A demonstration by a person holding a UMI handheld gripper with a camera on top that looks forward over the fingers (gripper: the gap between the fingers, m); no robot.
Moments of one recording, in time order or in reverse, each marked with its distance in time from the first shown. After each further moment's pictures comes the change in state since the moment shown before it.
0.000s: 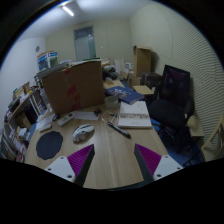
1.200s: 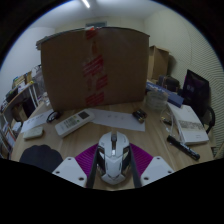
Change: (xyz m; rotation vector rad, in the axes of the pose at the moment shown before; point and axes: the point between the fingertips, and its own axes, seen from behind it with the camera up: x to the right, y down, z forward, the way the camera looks) arm -0.178 0.000 0.268 0.021 -0.014 -0.101
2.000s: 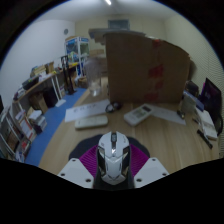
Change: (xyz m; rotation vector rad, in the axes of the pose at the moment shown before) arm -0.198 0.028 -0.086 -0.043 -0.188 -0.101
